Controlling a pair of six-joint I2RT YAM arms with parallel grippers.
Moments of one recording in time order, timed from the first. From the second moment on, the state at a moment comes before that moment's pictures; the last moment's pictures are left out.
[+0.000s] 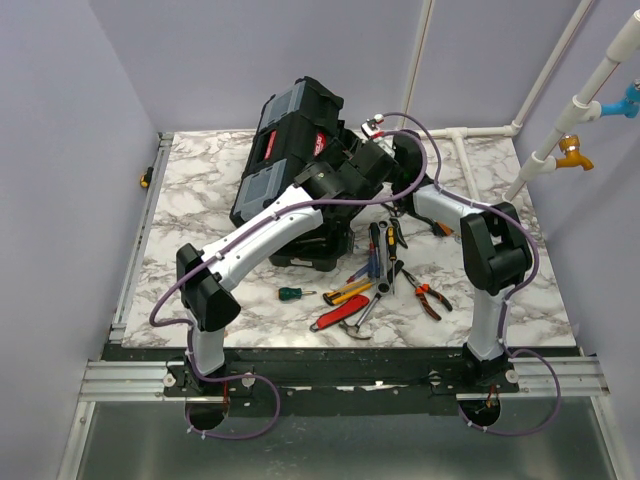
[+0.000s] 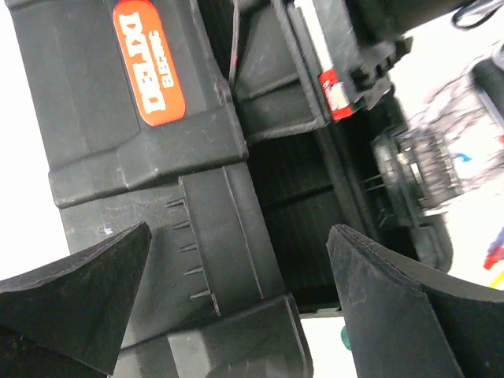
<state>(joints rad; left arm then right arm) -0.92 1.86 2.05 -1.04 -0.68 0.08 0.40 1.99 1.39 0.54 -0.88 1.09</state>
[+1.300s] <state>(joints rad) -0.93 1.85 1.77 -0.86 -1.18 0.15 0.37 2.00 1.30 0.67 -0.89 1.15</state>
